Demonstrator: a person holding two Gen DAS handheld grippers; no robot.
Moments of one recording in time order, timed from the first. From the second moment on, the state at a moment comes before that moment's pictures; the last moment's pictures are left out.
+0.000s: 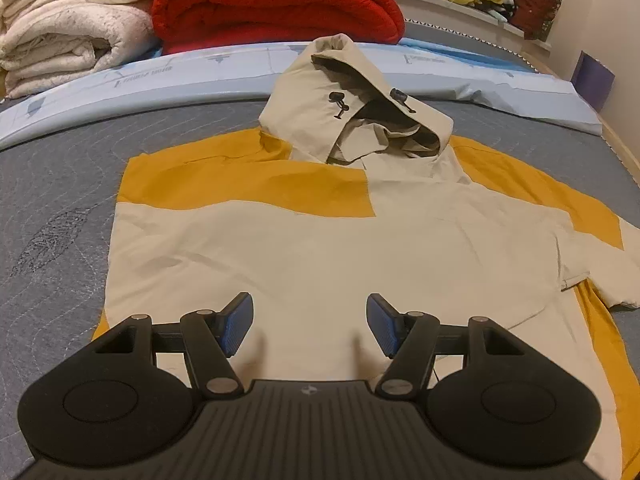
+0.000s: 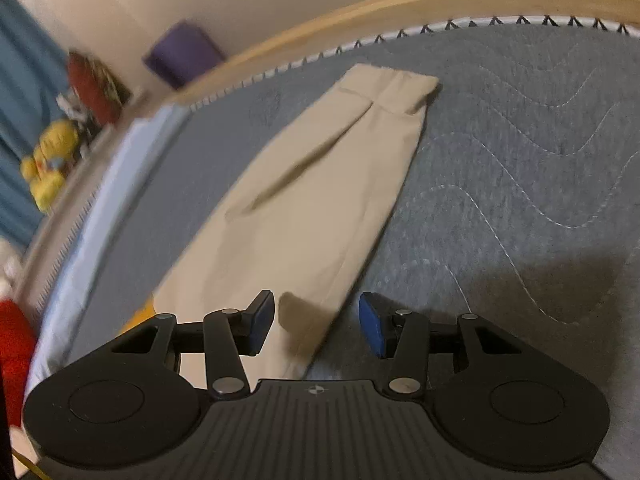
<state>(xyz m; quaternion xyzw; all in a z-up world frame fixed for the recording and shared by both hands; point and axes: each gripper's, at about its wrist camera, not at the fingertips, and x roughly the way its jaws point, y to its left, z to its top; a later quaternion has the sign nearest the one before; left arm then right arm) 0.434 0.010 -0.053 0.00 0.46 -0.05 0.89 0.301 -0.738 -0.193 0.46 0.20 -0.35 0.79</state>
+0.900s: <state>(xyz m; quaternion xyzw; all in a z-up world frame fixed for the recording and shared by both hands) 0.438 0.038 -0.047 -0.03 0.46 -0.04 0.89 0.313 -0.749 -0.168 0.43 0.09 -0.40 0.80</state>
